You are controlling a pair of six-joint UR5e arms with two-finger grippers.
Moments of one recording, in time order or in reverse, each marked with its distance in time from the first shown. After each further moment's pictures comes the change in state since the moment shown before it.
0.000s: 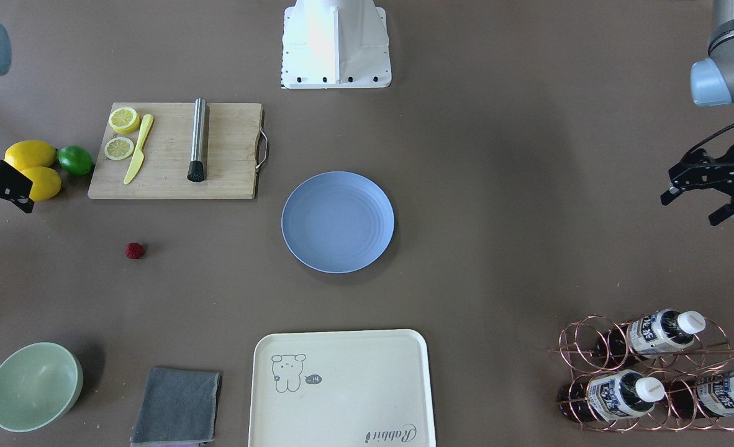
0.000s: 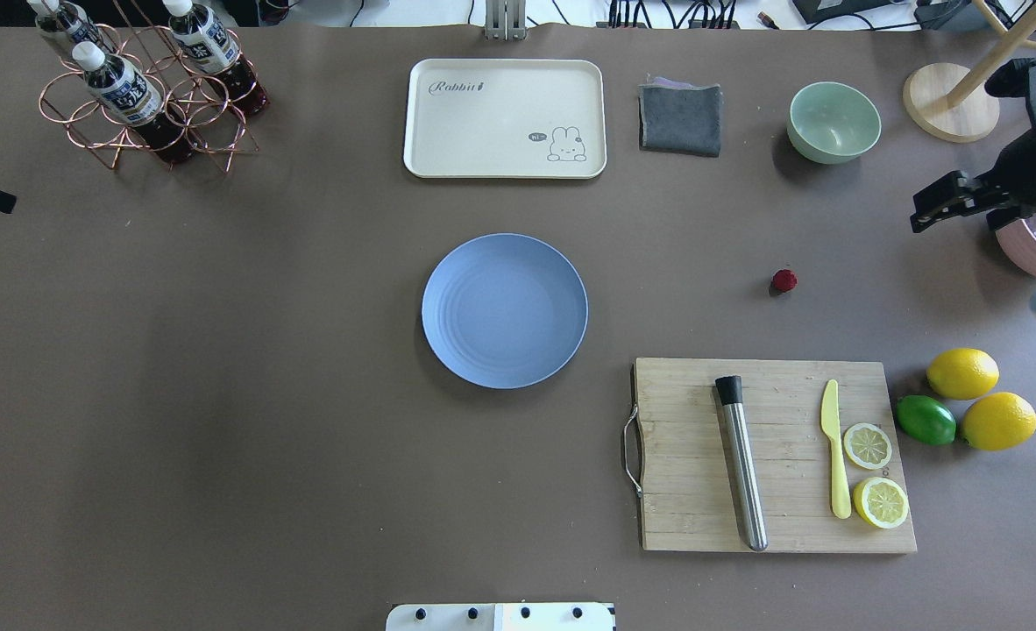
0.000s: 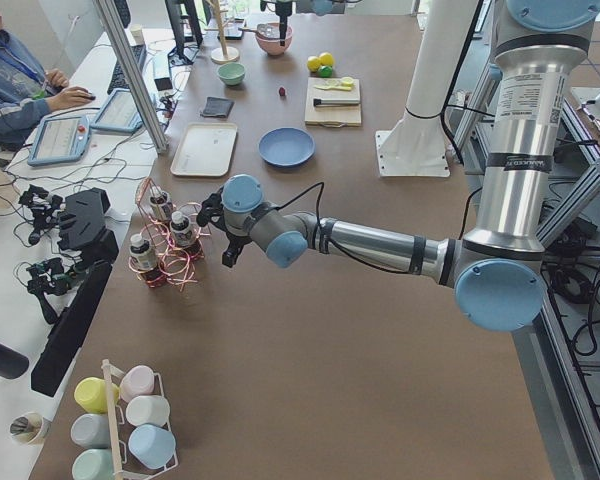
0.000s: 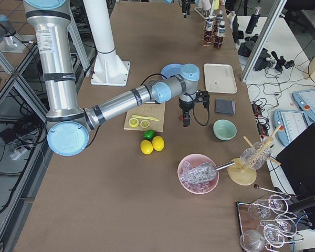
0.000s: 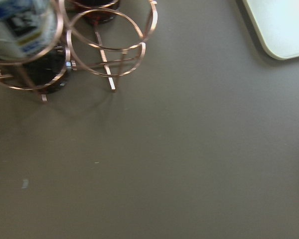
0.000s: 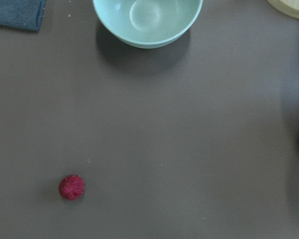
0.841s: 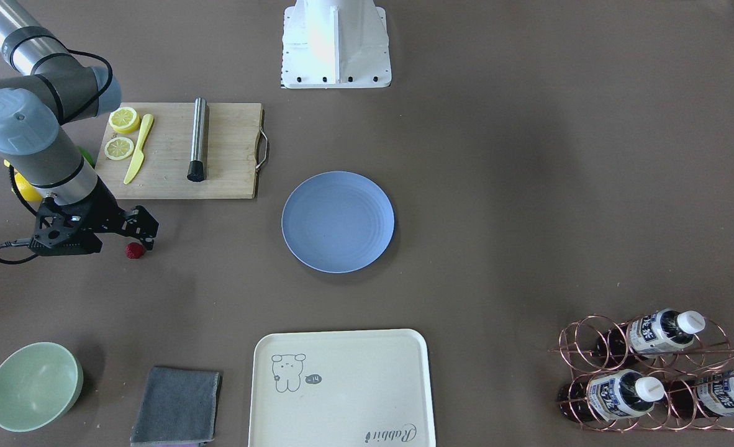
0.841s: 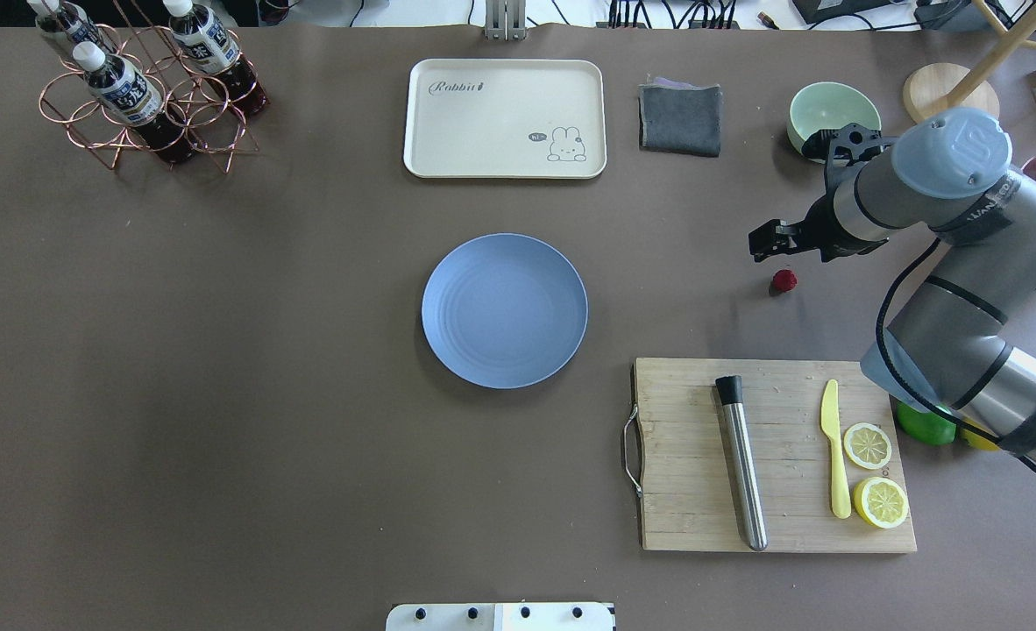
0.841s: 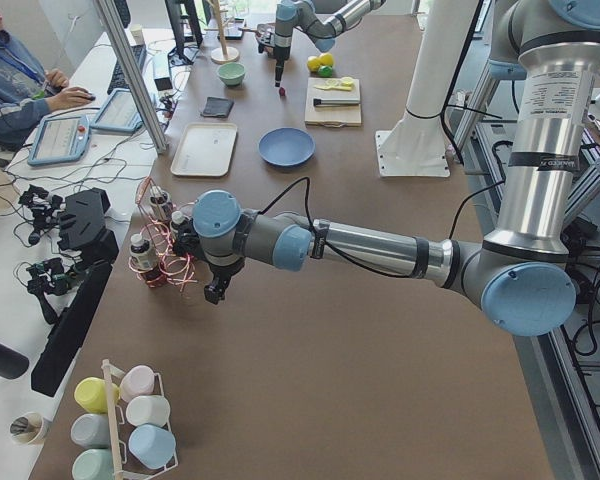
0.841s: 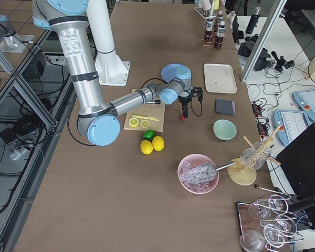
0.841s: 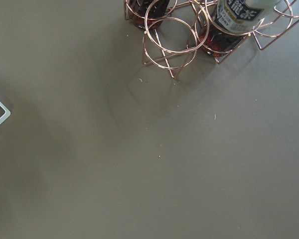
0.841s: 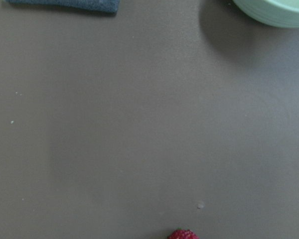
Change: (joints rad) left arm -0.198 -0.009 -0.004 0.370 -0.063 0.386; right arm -0.246 0.146 -0.236 0.280 -0.182 0.268
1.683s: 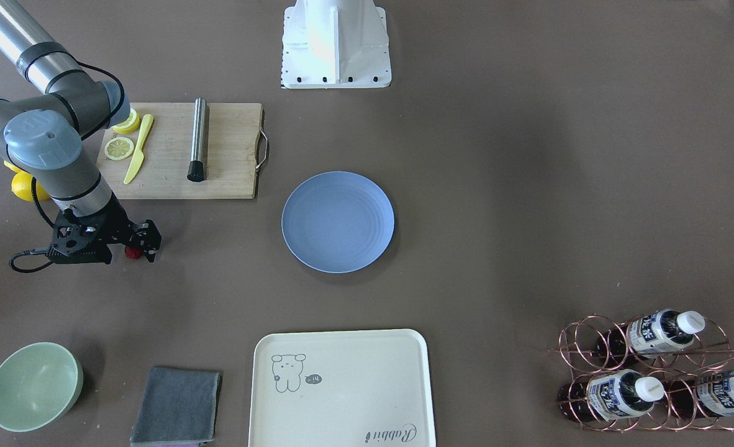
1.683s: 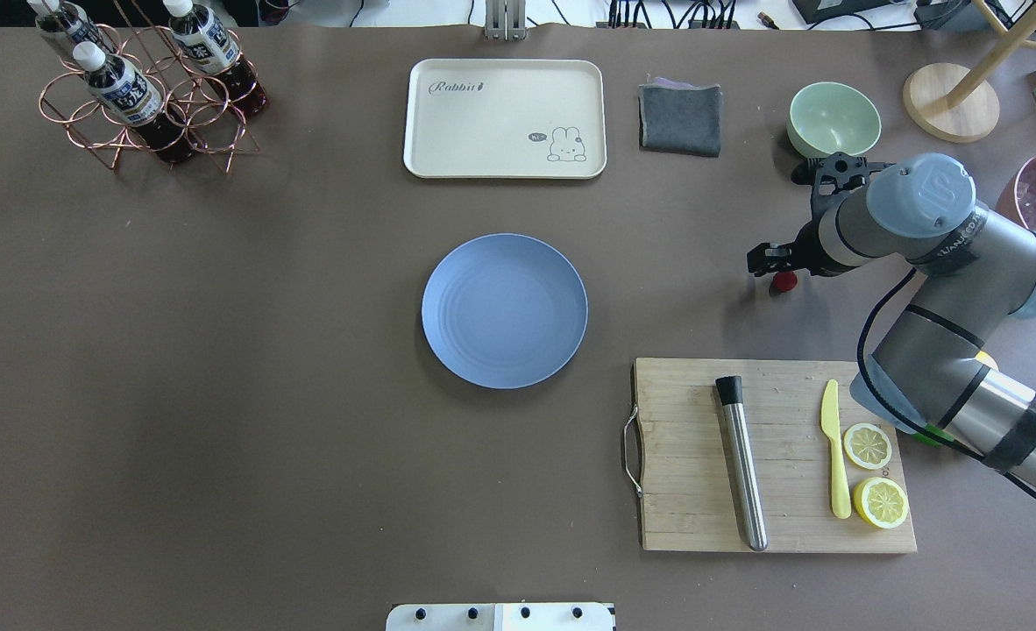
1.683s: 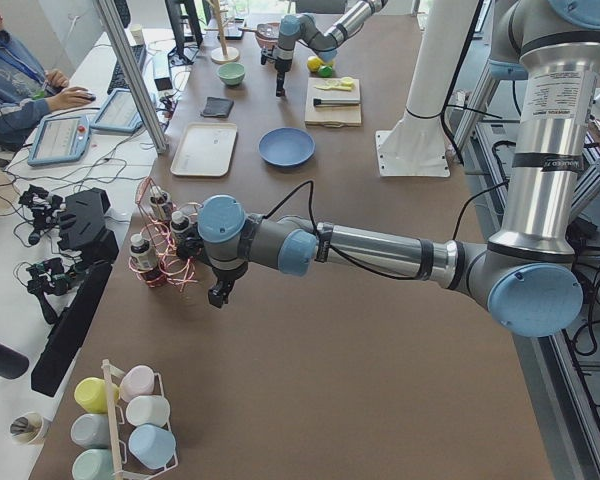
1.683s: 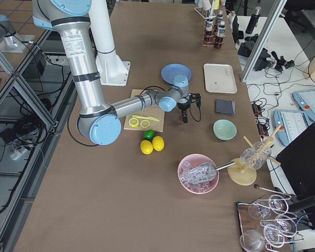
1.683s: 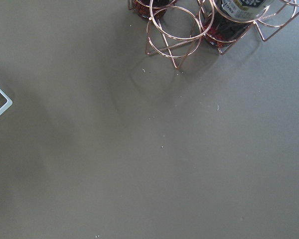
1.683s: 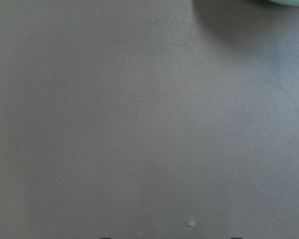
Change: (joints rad) left arm -0.001 0.015 -0.005 -0.006 -0.002 0.001; right arm -0.049 -0.009 -0.066 0.068 -0.093 0.027
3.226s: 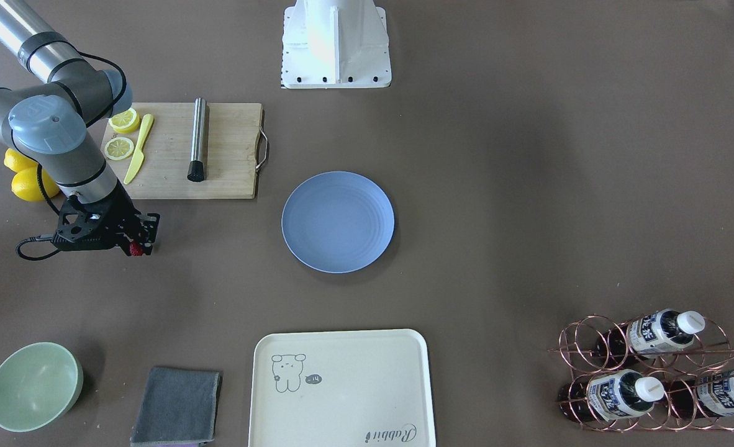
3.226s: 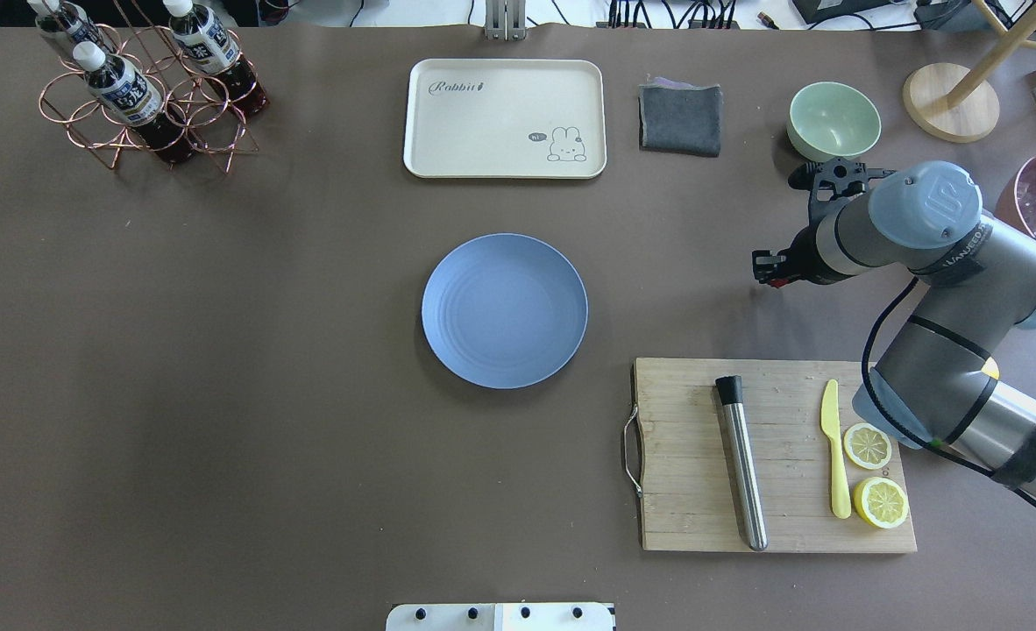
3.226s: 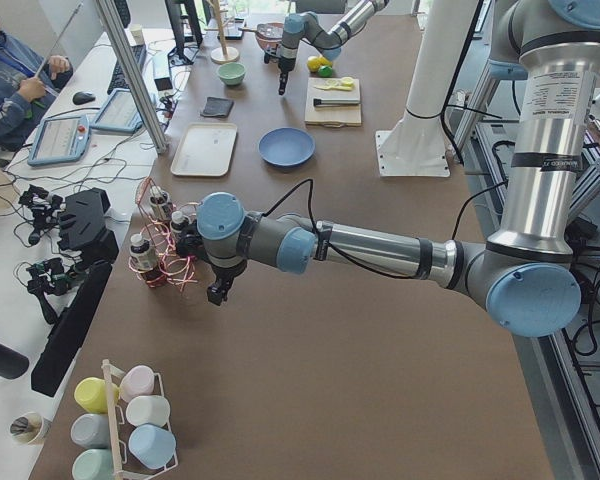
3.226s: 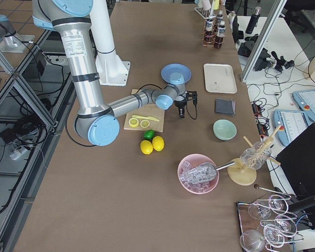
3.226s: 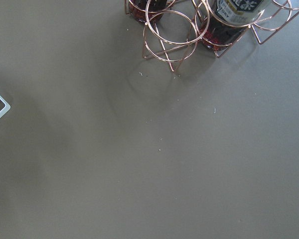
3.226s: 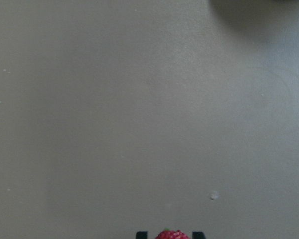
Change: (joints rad) left arm 0.002 -0.005 -0.004 0.000 -0.002 -0.002; right arm -0.018 -0.020 0.080 -0.008 0.002 0.040
